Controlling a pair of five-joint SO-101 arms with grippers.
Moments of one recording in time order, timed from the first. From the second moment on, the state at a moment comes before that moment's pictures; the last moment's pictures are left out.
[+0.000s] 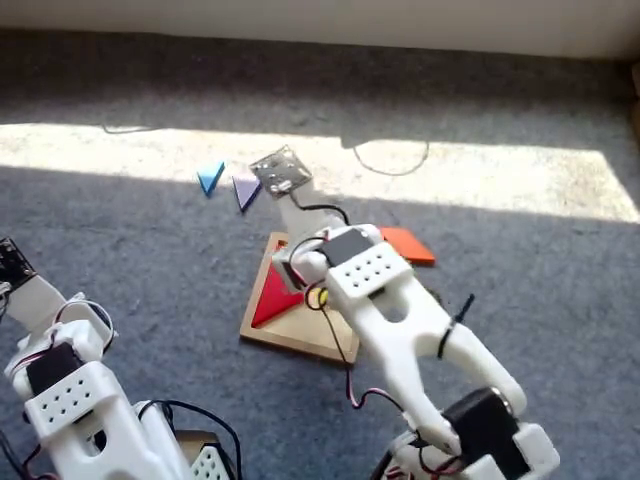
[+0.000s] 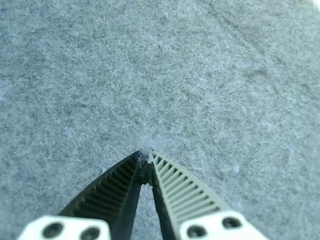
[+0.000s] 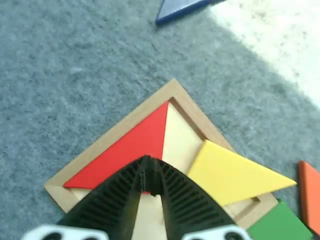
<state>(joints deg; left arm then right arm) -43.8 -61.2 76.1 48.0 9.4 -38.7 -10.1 30.7 47.1 6.0</state>
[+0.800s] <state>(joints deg) -43.8 -61.2 76.1 48.0 9.4 -16.2 5.1 23.1 53.1 6.3</state>
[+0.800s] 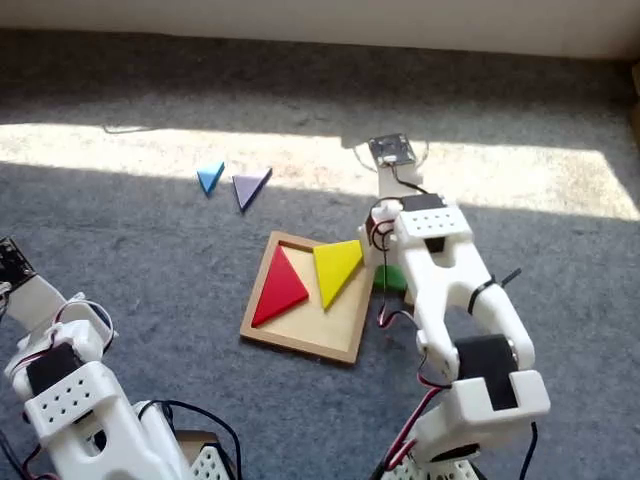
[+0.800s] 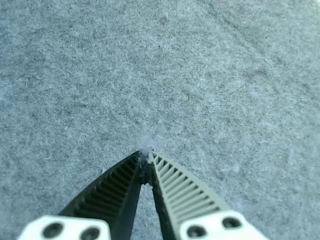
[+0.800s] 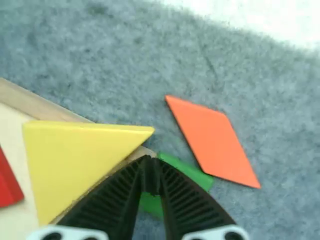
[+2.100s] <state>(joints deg) -43.8 -61.2 76.1 48.0 9.4 -28.7 20.3 4.6 52.7 6.4</state>
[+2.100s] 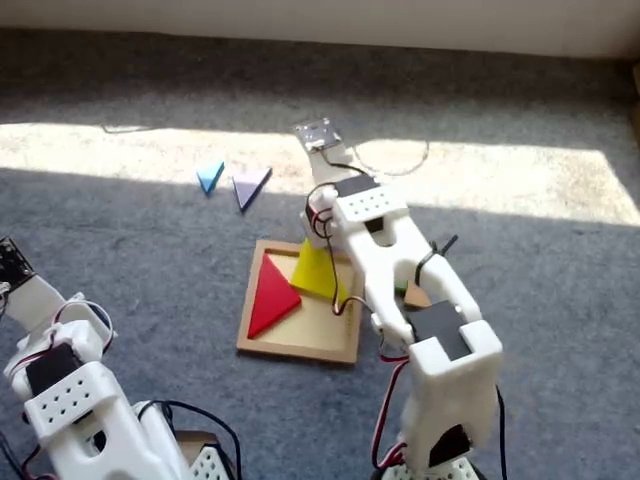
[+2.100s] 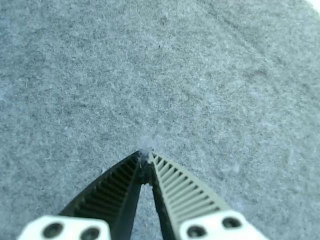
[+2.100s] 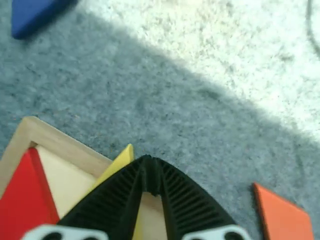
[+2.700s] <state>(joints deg) -43.8 -61.2 76.1 48.0 9.4 -37.1 20.3 4.6 43.7 6.4</state>
